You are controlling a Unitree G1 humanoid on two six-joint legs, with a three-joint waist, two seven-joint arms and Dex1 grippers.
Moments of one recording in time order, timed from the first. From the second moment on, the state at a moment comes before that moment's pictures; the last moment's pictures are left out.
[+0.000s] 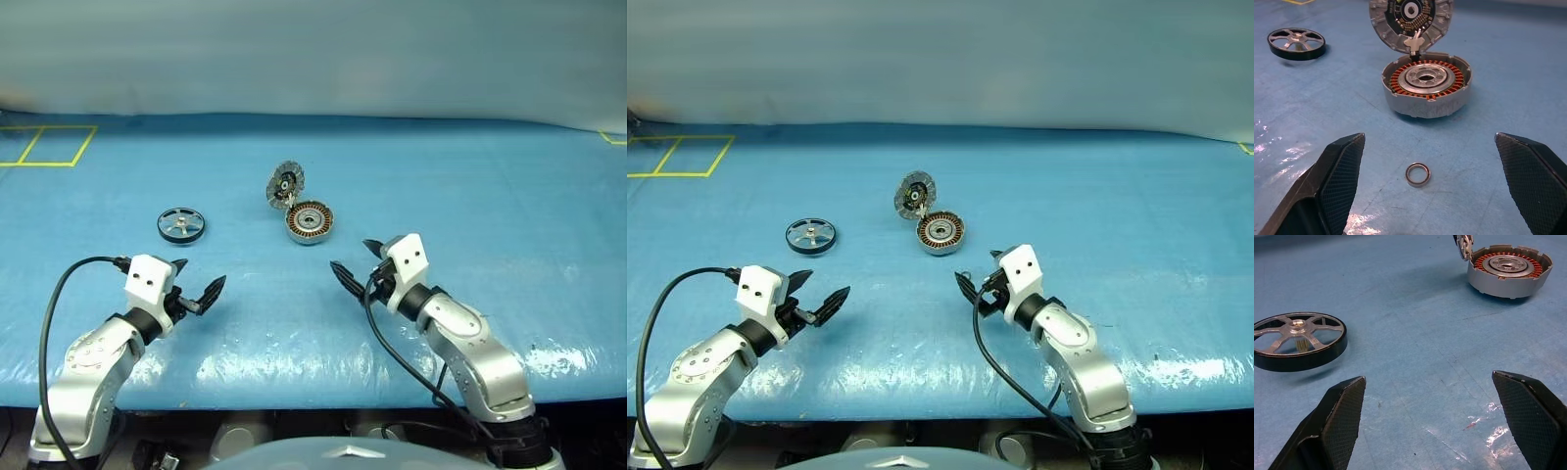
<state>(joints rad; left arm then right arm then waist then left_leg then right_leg) 0.24 0.49 0.19 -0.46 -0.35 0.49 -0.47 0.02 -0.32 0.11 -0.44 0.26 0.54 0.39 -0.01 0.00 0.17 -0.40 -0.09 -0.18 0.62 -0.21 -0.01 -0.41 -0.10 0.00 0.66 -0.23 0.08</state>
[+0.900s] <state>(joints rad) 0.24 0.49 0.18 -0.46 -0.33 0.47 -0.48 0.00 -0.32 0.09 -0.45 0.28 0.70 0.36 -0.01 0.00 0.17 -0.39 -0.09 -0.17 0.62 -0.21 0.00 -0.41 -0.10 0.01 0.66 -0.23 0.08</state>
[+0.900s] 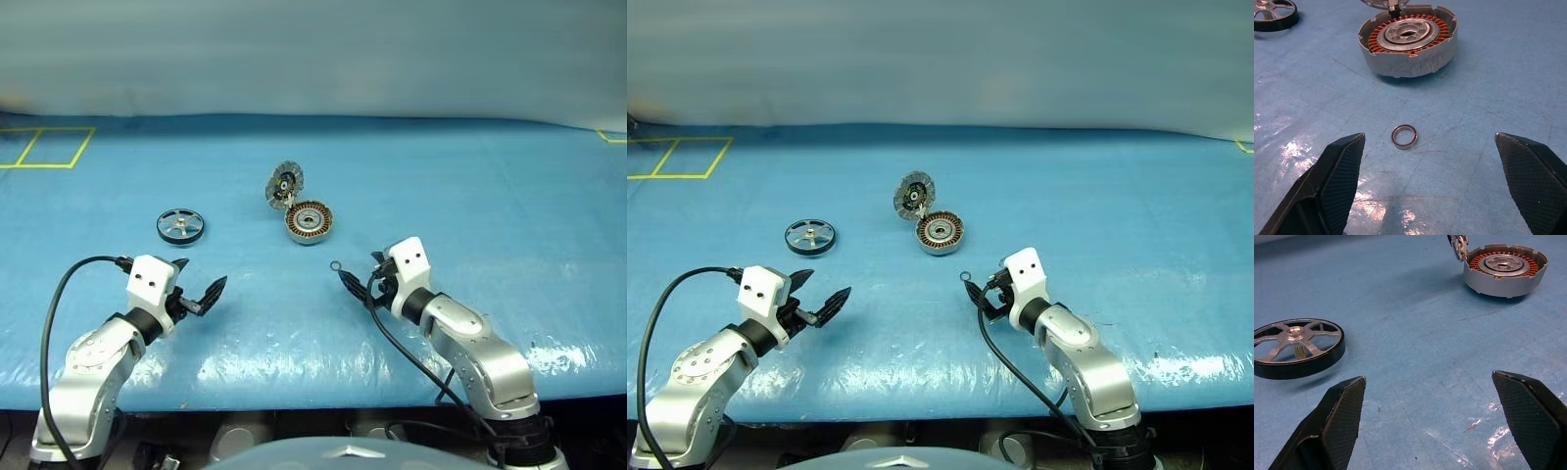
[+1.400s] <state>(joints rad) 0.23 0.48 0.16 -0.44 -0.32 0.47 -0.48 -0.34 -0.62 0.31 -0.46 0.22 0.84 0.57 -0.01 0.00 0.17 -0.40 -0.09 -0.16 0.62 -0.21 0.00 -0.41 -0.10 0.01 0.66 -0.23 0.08</state>
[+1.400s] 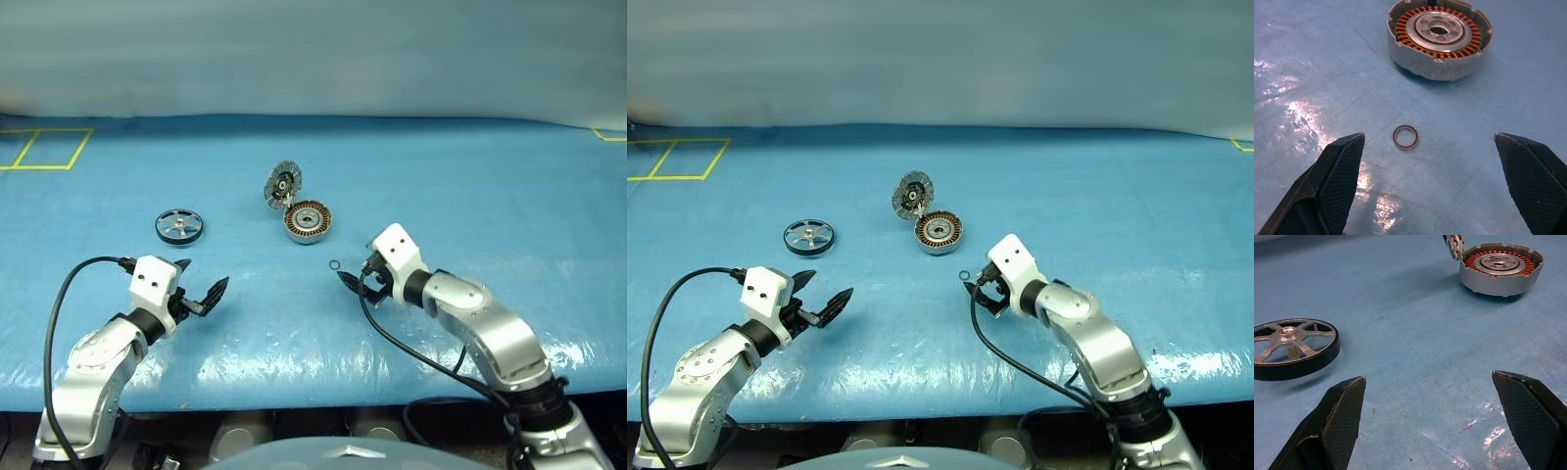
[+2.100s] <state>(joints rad) 0.31 0.47 0.11 -0.44 -0.27 0.35 -0.51 -0.96 -0.38 0.70 0.36 -0.16 0.42 0.92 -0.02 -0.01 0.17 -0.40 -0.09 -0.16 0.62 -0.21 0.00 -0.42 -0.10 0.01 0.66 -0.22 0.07</state>
